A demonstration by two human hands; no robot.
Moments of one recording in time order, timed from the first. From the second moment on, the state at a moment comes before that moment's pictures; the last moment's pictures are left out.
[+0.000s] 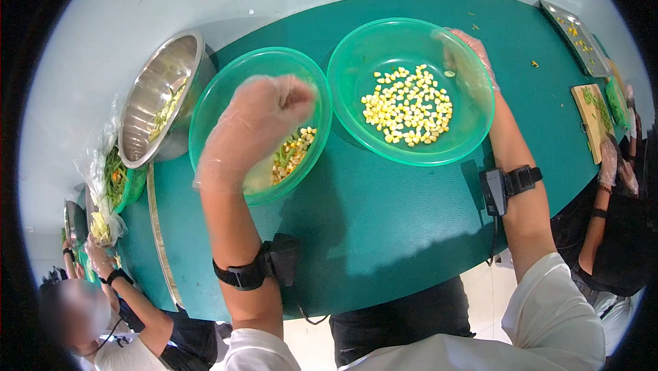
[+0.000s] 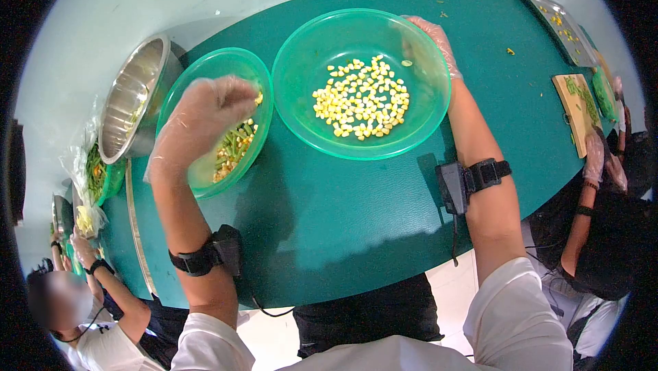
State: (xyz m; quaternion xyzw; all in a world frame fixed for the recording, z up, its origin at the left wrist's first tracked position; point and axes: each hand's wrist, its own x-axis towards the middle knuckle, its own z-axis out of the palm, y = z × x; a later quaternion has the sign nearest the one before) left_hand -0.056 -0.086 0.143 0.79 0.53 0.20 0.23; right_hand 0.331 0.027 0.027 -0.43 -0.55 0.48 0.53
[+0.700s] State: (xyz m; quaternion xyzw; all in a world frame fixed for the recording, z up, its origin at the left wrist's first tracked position) left_hand -0.049 -0.086 0.111 0.78 0.61 0.04 0.16; right_hand 0.331 0.028 0.026 -0.43 -0.53 0.51 0.53
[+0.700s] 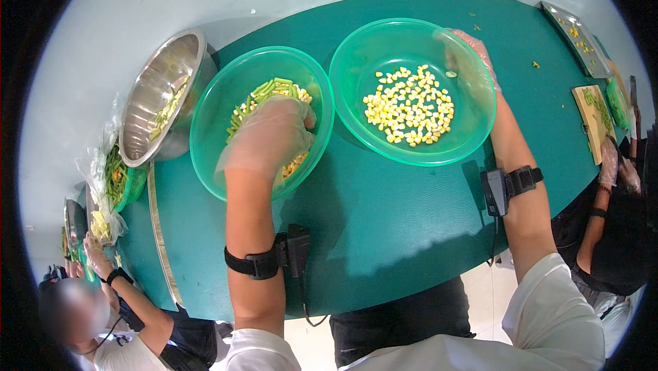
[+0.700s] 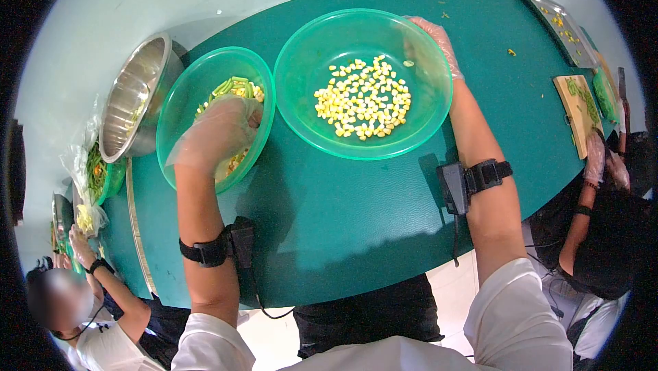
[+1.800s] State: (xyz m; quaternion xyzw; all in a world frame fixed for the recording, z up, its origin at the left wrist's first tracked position) left_hand -0.049 -0.071 0.120 0.78 0.54 0.22 0.21; right_hand 0.329 0.026 0.027 -0.42 -0.55 0.49 0.53
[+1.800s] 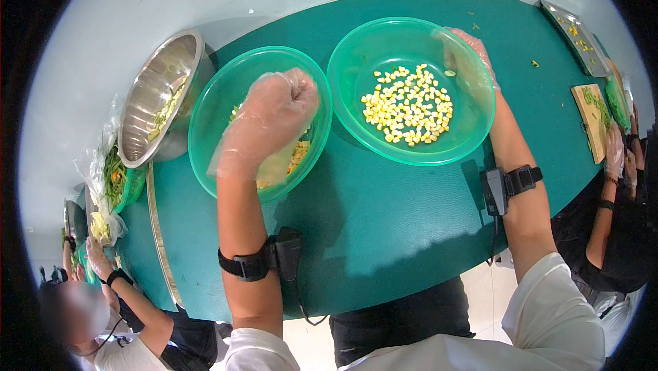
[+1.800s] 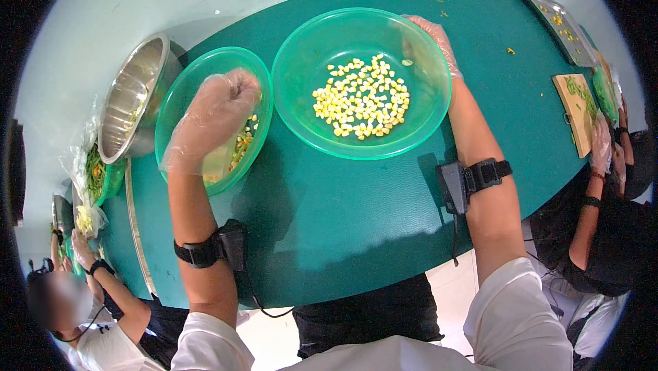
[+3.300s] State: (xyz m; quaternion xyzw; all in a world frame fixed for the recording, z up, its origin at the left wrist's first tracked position) left_hand -0.053 -0.086 0.123 0.77 0.59 0.02 0.23; right_hand 0.329 0.026 0.029 -0.44 -0.56 0.47 0.52
